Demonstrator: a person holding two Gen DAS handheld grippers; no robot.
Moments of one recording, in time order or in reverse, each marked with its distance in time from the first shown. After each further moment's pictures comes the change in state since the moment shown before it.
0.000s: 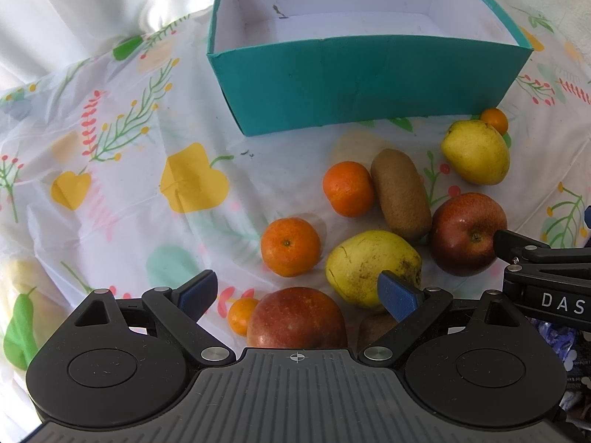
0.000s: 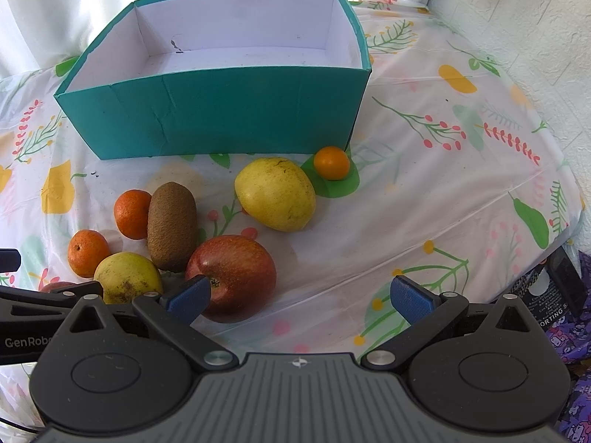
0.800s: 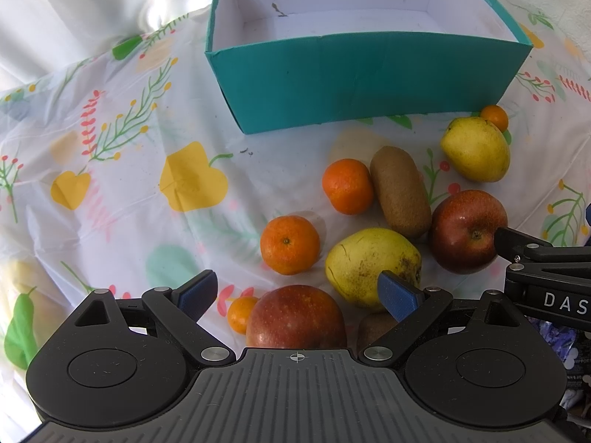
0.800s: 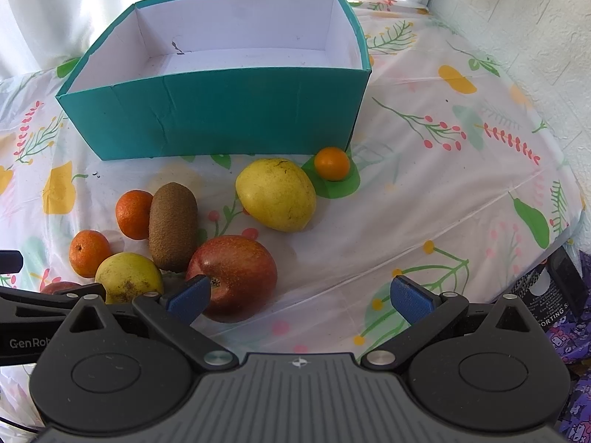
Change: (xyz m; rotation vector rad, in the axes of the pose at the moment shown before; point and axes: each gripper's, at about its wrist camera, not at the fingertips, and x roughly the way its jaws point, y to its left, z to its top) left arm 0.001 -0.002 0.000 0.003 0.003 0.003; right arm -0.001 0.000 -0.001 -0.001 -0.003 0.004
